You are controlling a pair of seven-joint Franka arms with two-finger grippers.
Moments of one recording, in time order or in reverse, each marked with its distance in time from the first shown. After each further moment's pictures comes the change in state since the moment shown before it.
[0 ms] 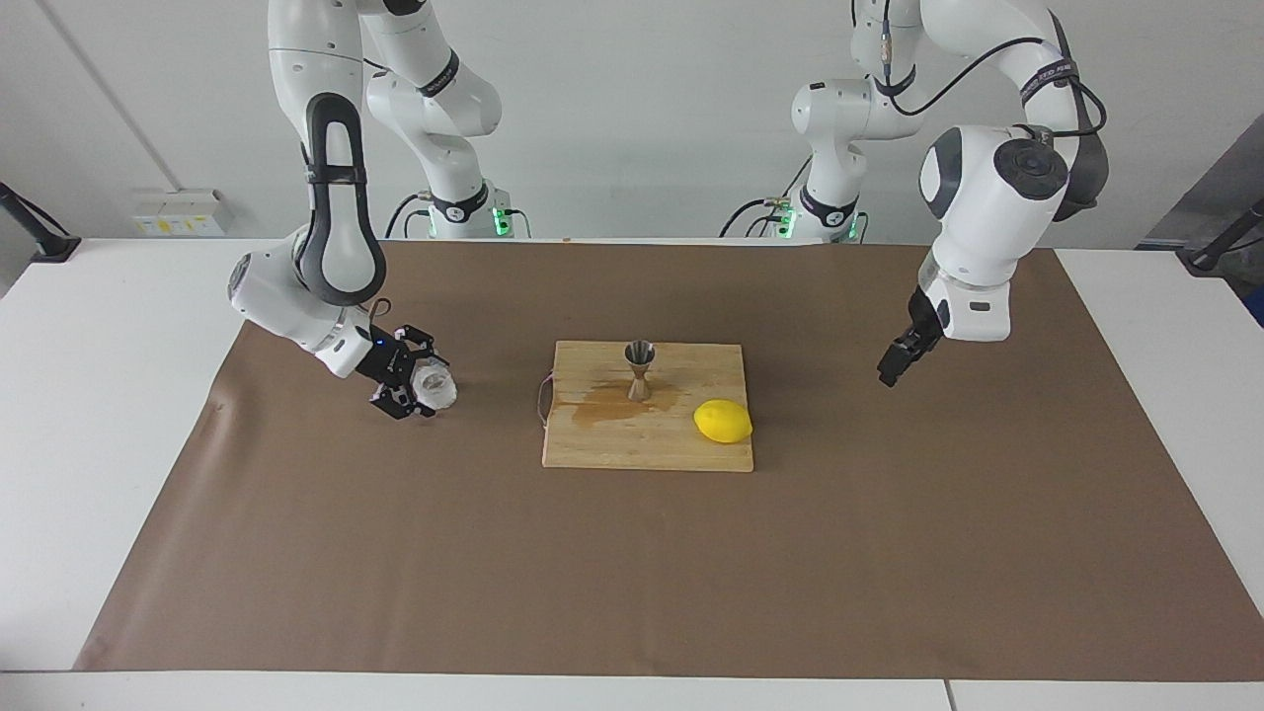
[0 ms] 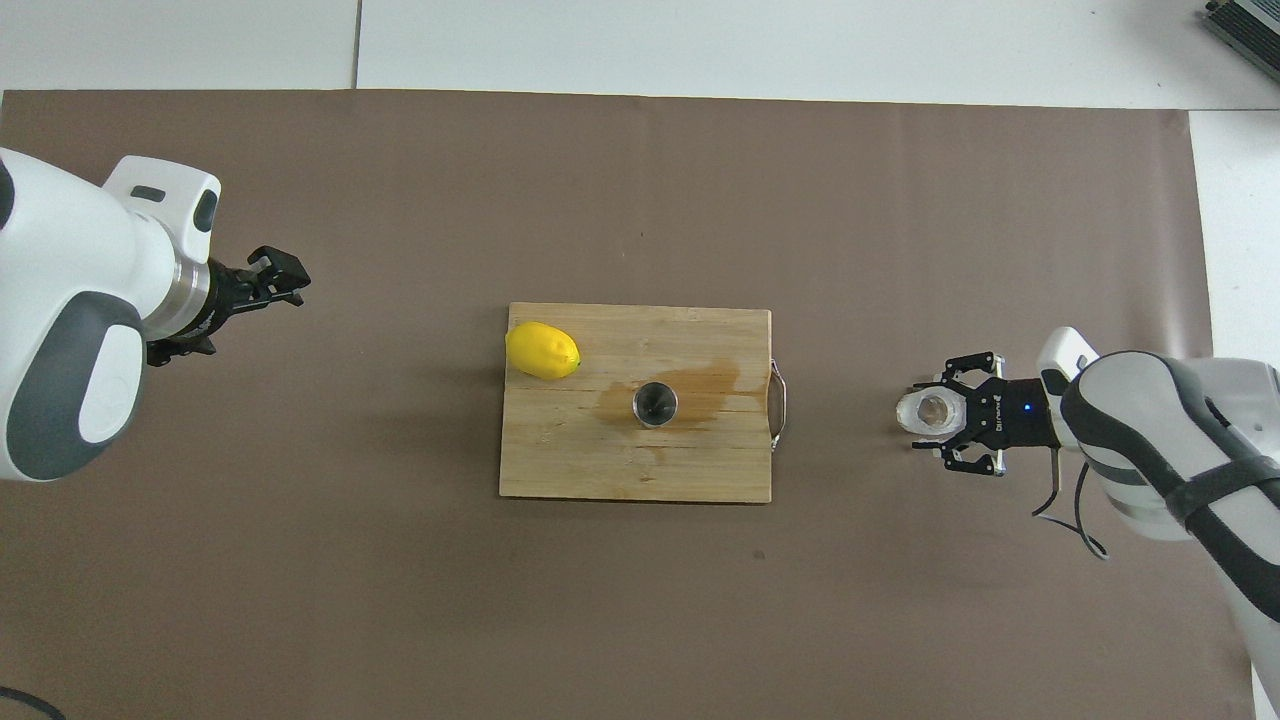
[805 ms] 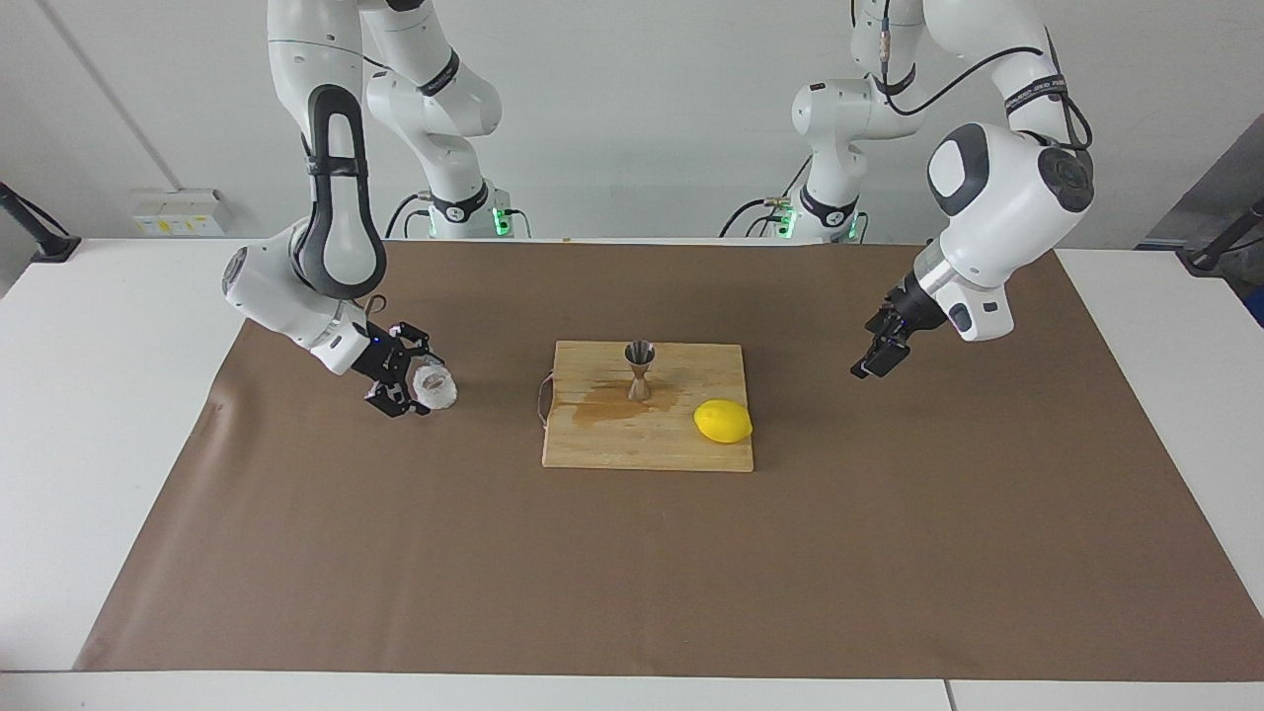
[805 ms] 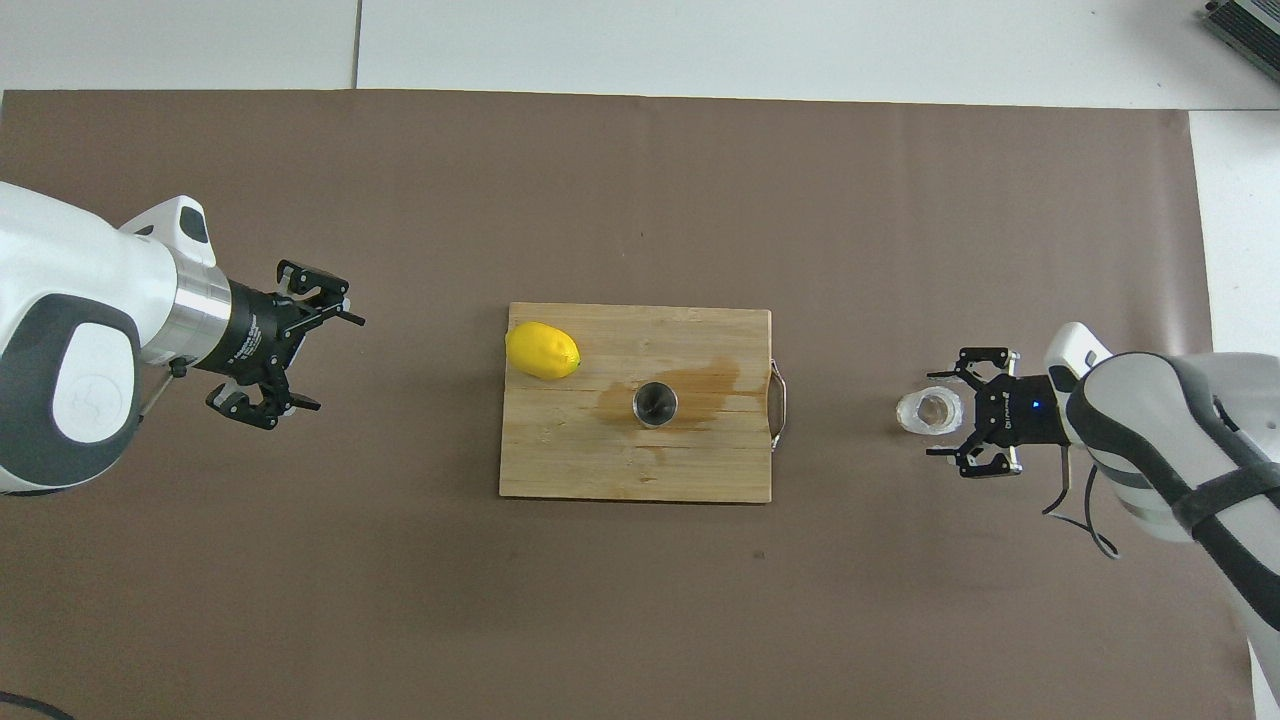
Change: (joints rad) left arm 0.002 -0.008 -0.015 -0.078 -0.306 -0.042 -0.421; right arm -0.002 -0.016 0.000 0.000 -0.045 0.000 0.033
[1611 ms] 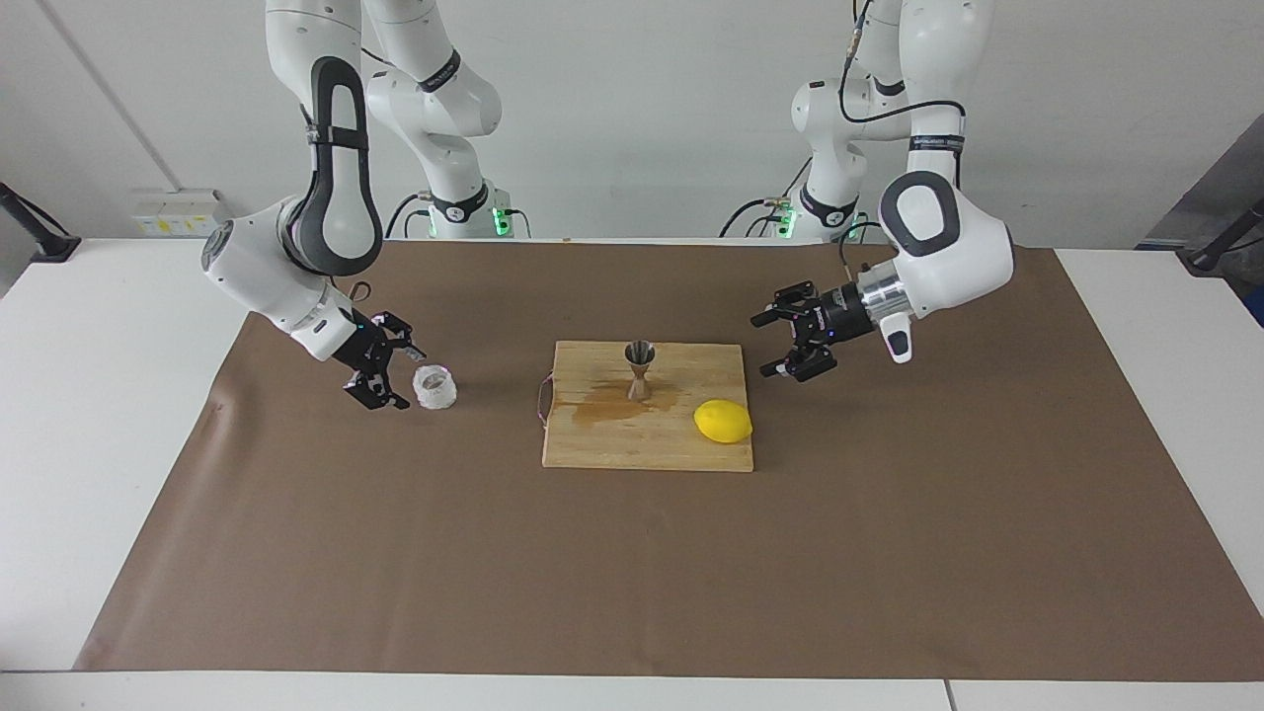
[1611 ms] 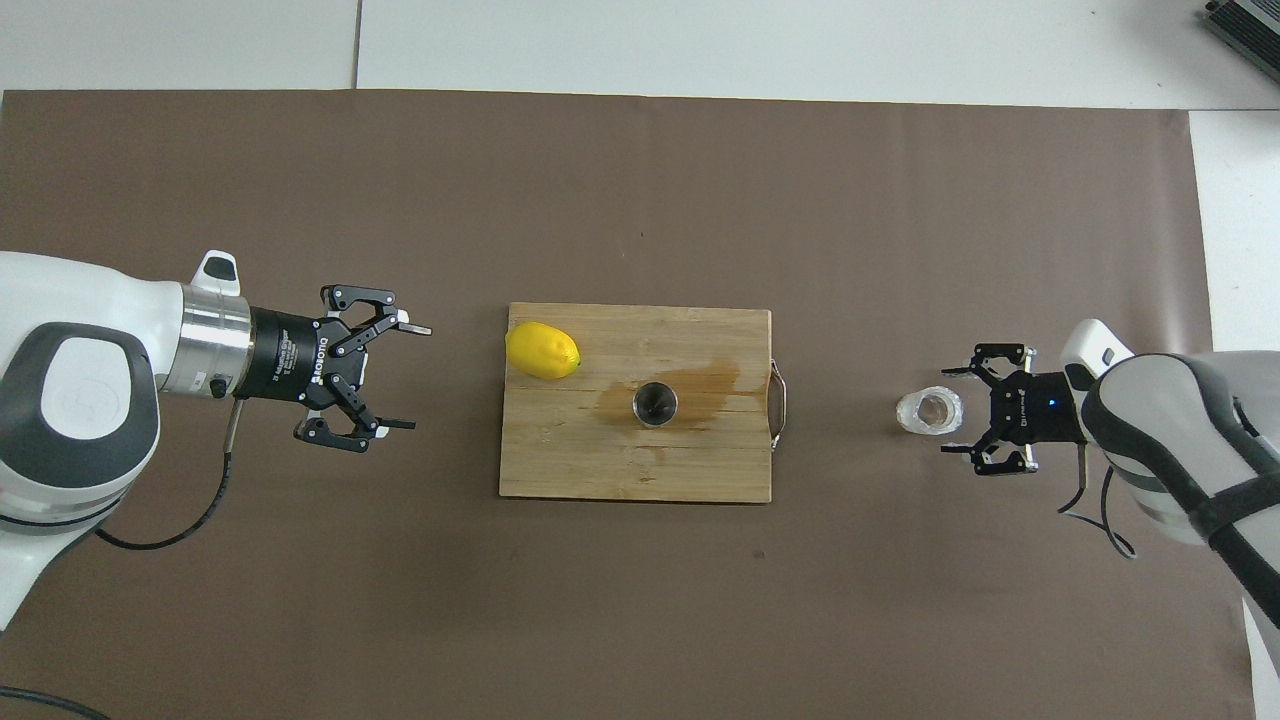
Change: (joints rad) left arm 0.028 -0.011 0.020 -0.118 -0.586 0.003 0.001; right arm -0.012 -0.018 -0.007 0.008 -0.041 0.000 0.007
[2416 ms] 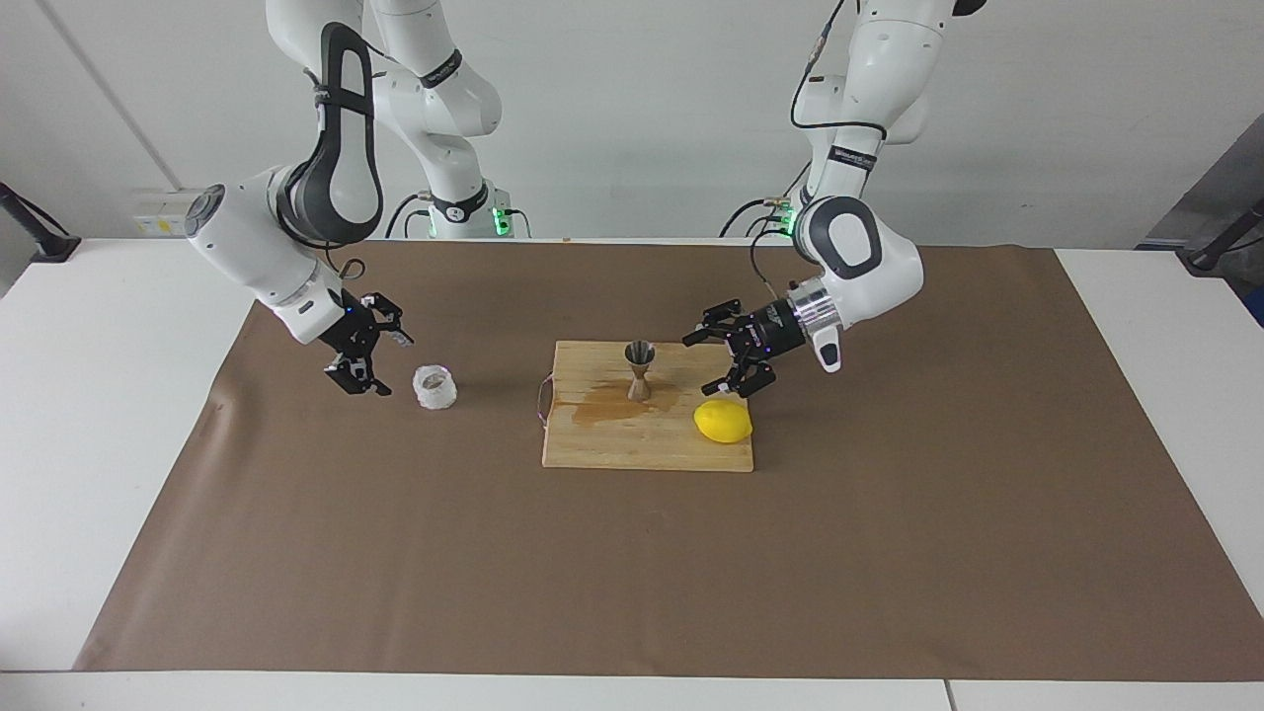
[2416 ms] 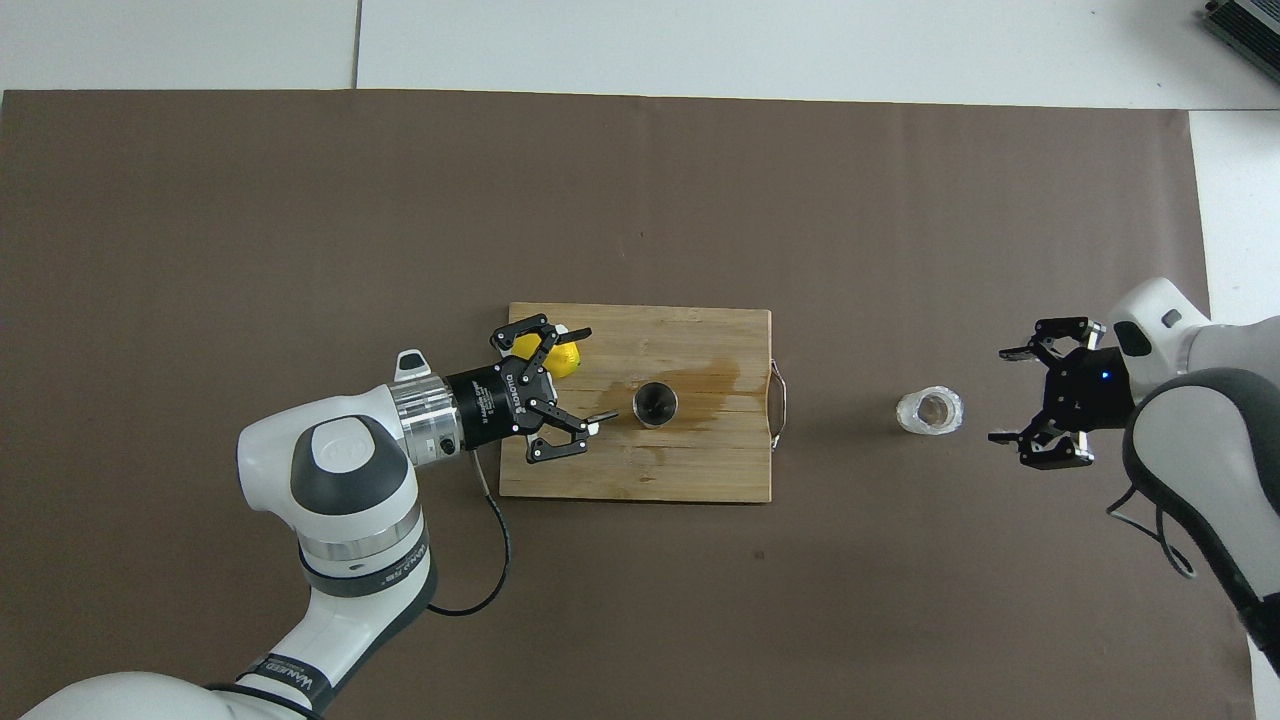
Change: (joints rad) left arm -0.228 0.065 -0.005 -0.179 -0.734 0.298 0.165; right arm 0.011 -0.104 0.000 0.039 -0.183 -0.016 0.222
